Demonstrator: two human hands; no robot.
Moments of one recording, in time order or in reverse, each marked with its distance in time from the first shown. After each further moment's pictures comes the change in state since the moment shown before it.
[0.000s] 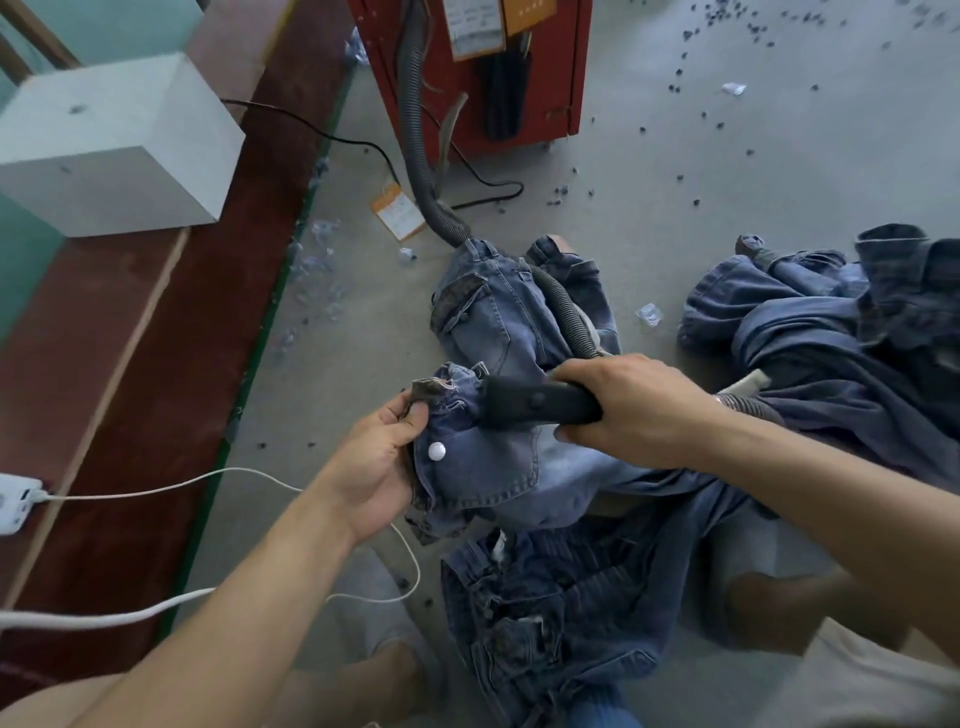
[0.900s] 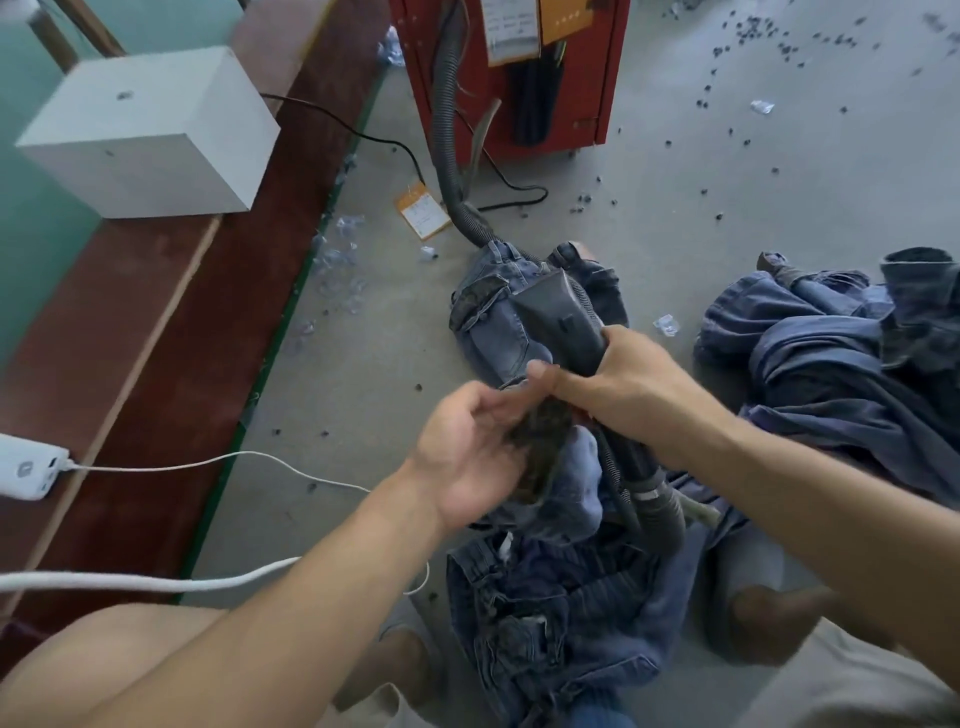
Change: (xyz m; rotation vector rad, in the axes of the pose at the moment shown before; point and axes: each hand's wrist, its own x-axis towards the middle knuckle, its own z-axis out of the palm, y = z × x) left_hand -0.006 -0.012 0.051 -0.246 -0.190 -0.197; right_hand 0.013 -0.038 -0.003 0.669 0.107 0.373
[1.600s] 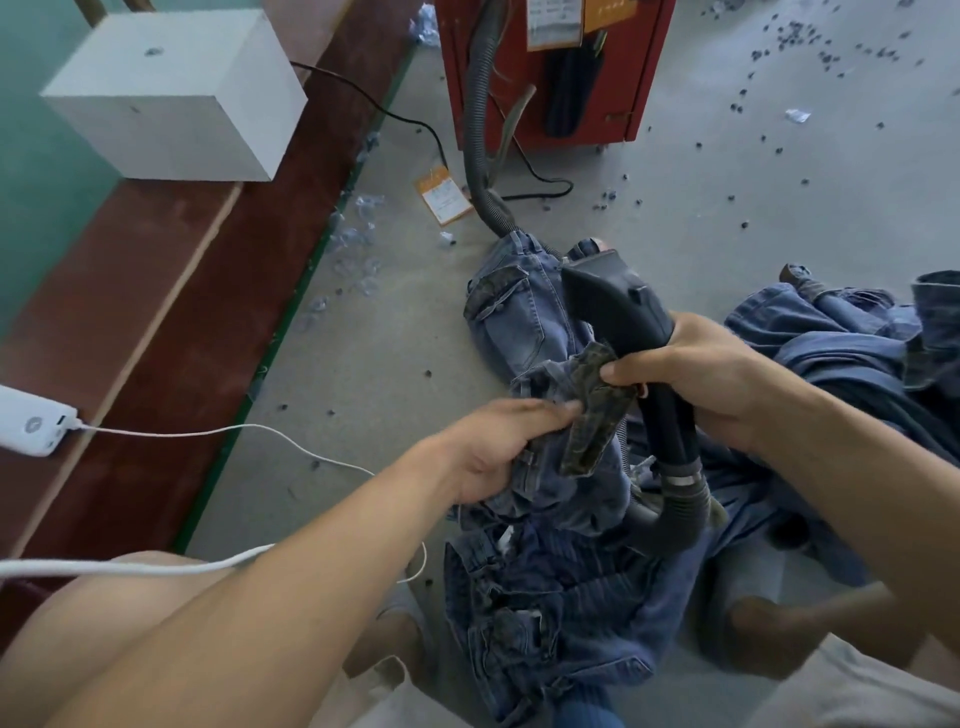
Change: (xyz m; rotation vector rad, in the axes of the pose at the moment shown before) left_hand 0.020 -0.002 -0.014 0.572 0.044 -0.153; right_hand 0.013 0.006 -0.034 0.402 -0.212 0.068
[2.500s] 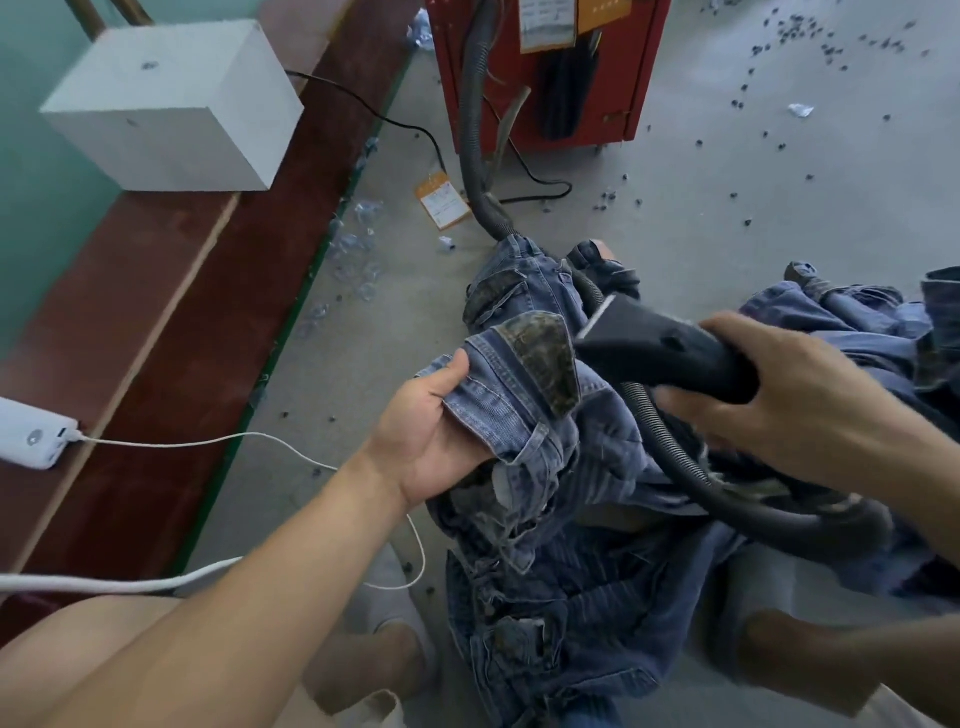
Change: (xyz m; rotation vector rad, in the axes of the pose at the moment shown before) left_hand -0.031 0.018 -0.025 -0.563 -0.123 0.258; right_hand -0.056 -0.010 -0.031 -0.910 0.207 -0.311
